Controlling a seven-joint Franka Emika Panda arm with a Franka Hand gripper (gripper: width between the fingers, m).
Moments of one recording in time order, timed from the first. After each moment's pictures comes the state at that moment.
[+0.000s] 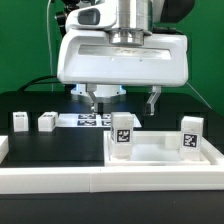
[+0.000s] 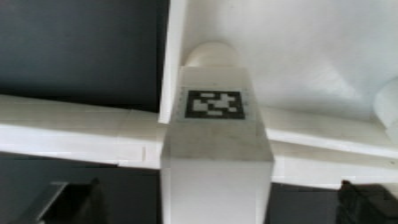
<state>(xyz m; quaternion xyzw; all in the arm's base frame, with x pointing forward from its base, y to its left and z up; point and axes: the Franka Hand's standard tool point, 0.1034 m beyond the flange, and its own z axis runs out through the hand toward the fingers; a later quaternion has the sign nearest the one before) 0.607 0.002 0.095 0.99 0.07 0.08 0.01</state>
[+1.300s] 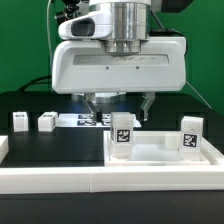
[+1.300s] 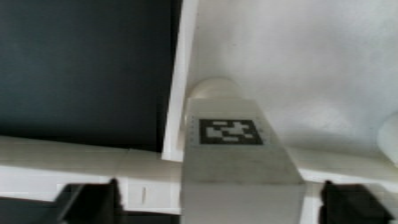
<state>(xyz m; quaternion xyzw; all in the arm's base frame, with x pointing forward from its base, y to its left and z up) 0.610 -0.009 0.088 1.00 0.07 0.04 0.00</state>
